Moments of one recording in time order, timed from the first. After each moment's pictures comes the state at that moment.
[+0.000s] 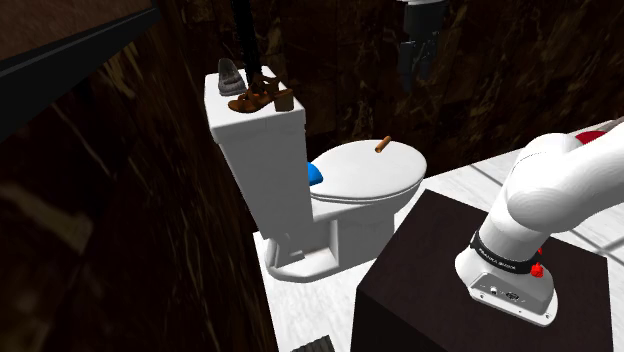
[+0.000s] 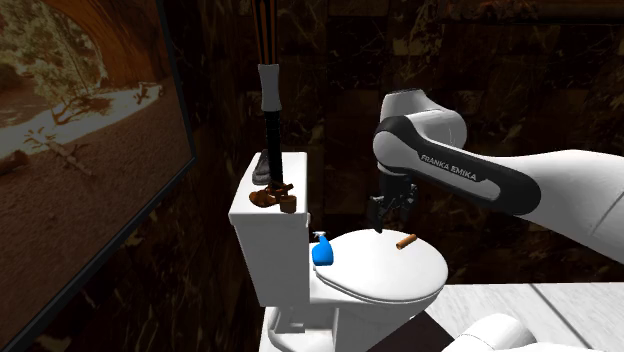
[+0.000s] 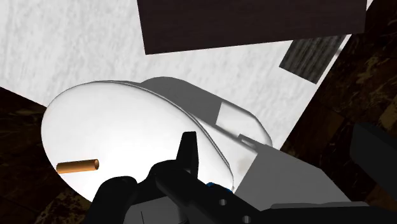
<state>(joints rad) -0.01 -0.74 -0.06 -2.27 -0.07 1.46 -0.04</state>
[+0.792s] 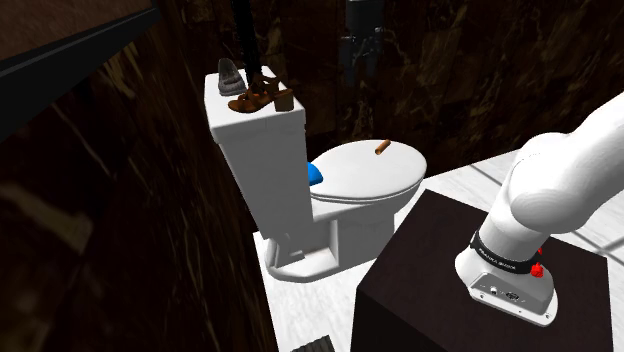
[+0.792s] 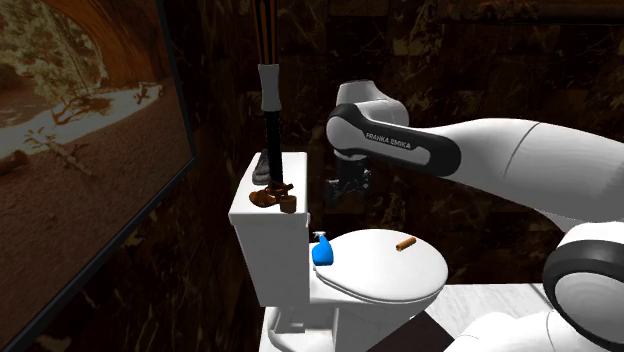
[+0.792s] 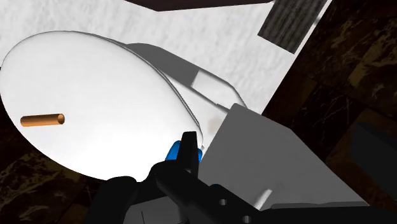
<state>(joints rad) 0.04 -0.44 0.00 -2.04 0.01 1.58 0.03</state>
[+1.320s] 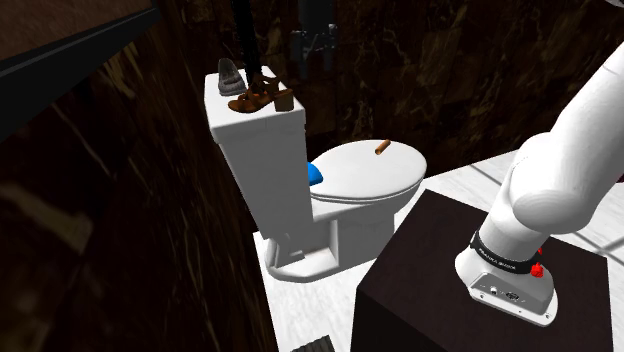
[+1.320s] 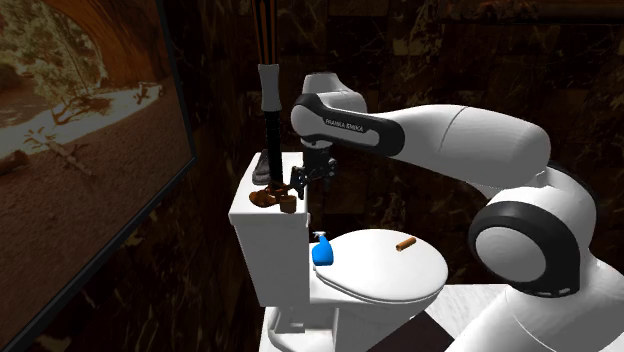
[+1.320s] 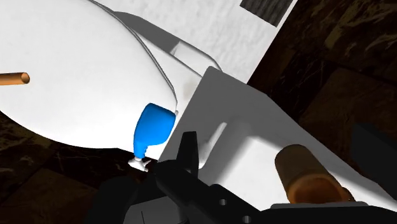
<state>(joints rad) 0.08 -0.17 0.05 -1.76 0.04 1.62 0.08</state>
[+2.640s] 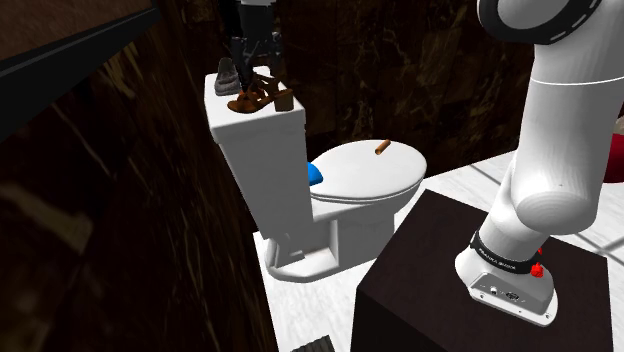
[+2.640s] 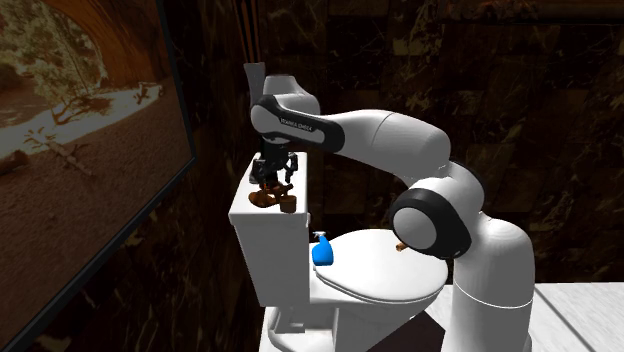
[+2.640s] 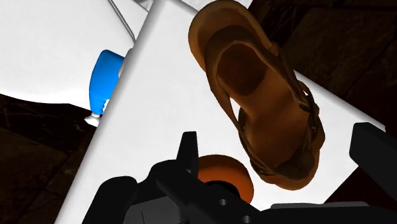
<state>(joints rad) 0.13 0.22 0.10 -1.31 0.04 1.63 0.14</state>
